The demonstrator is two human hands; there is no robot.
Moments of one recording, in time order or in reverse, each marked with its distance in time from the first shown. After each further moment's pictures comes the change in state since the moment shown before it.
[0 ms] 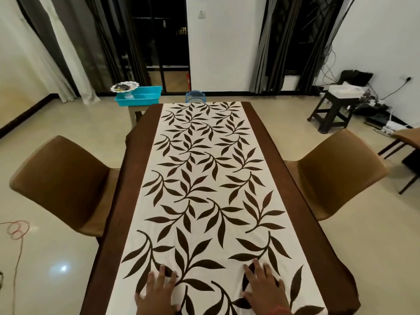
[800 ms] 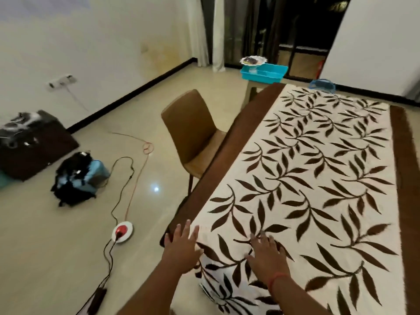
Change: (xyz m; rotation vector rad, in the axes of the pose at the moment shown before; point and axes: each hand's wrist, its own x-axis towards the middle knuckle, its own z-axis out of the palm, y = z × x) left_hand -0.095 -0.077 0.036 -0.313 0.063 -0.345; right_hand 0.004 -0.142 0.003 -0.228 0.031 -0.502
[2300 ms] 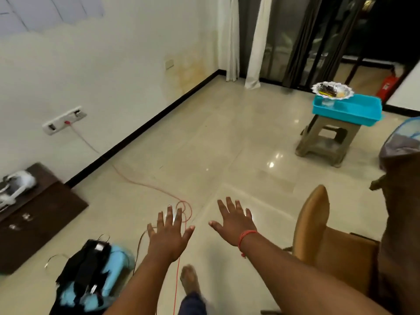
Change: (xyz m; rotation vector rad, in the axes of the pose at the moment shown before) left_hand 0.623 -0.585 -0.393 -0.209 0.162 -0.173; right_hand 0.714 -0.670 -0.299 0.007 0.045 -0.279
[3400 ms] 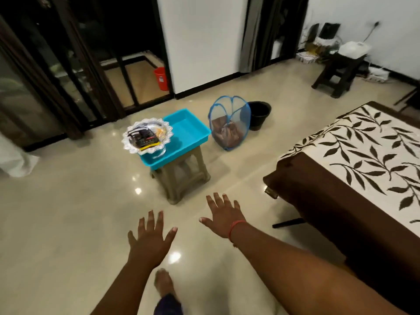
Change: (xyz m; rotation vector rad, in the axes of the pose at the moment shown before) left_hand 0.688 0.648 -0.139 0.390 -0.206 0.981; right_hand 0.403 0.537 -0.326 0.307 0.229 0.944
